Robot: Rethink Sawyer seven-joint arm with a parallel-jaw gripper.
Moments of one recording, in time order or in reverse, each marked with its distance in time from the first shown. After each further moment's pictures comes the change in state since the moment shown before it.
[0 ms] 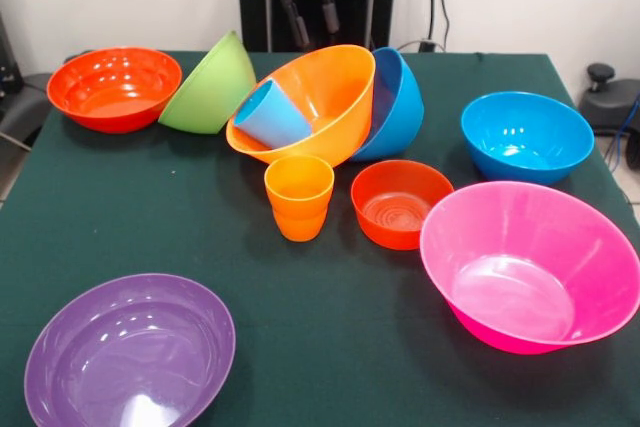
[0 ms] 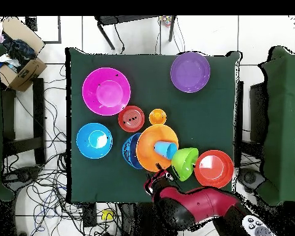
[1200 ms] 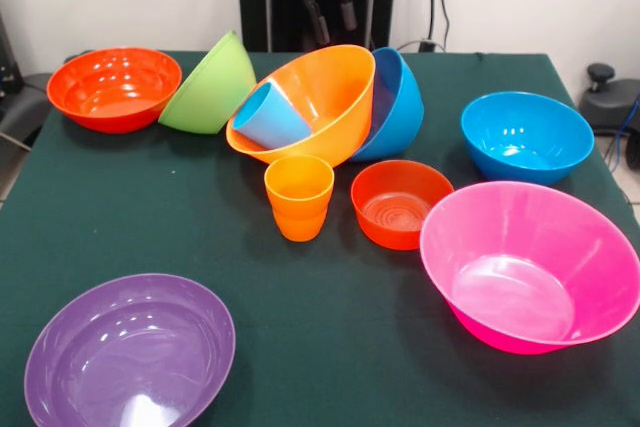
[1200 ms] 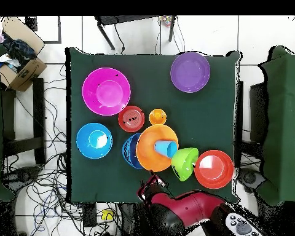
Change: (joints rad) arm 0.142 0.038 -0.147 -0.001 -0.024 -0.087 0.000
